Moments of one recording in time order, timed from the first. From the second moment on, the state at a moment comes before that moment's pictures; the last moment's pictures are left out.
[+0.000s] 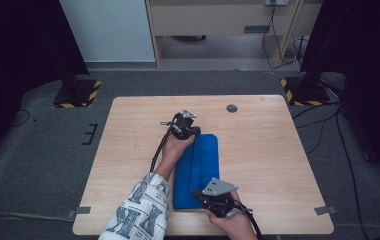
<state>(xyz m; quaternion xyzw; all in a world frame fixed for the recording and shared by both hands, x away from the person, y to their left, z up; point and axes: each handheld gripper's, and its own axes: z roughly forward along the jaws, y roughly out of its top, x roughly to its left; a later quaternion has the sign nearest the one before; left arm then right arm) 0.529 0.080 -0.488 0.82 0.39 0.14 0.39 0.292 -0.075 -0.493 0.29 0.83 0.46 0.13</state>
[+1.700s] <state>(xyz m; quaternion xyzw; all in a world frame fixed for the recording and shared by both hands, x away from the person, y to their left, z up) 0.535 0.041 -0.508 0.81 0.40 0.11 0.42 0.287 -0.111 -0.502 0.33 0.83 0.43 0.11</state>
